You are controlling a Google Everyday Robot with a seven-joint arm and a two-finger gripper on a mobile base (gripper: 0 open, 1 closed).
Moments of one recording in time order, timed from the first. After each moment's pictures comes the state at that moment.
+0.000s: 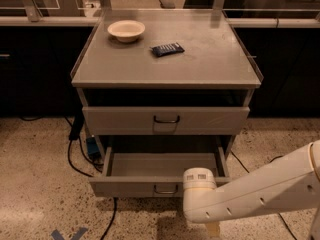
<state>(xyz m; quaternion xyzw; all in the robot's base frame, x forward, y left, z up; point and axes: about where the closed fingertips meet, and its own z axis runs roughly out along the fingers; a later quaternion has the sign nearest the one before) 0.437 -0.179 0.474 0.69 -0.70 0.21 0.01</state>
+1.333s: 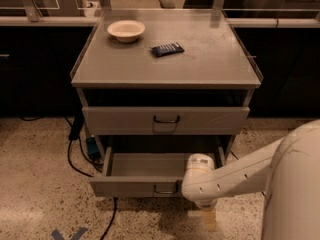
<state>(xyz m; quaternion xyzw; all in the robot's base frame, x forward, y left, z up) 0.462 -0.181 0.425 0.69 -0.70 0.14 0.05</state>
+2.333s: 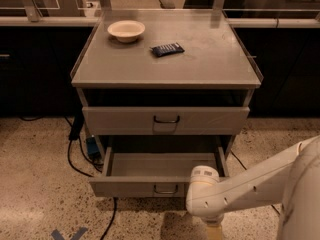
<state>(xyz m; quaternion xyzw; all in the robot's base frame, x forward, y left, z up) 0.409 -0.196 0.427 0.67 -0.73 0.14 0.08</state>
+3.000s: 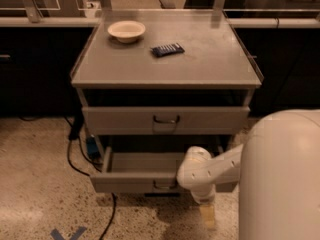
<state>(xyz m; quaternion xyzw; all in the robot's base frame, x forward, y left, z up) 0.469 -0.192 0.402 0.69 -0.71 0.11 0.11</state>
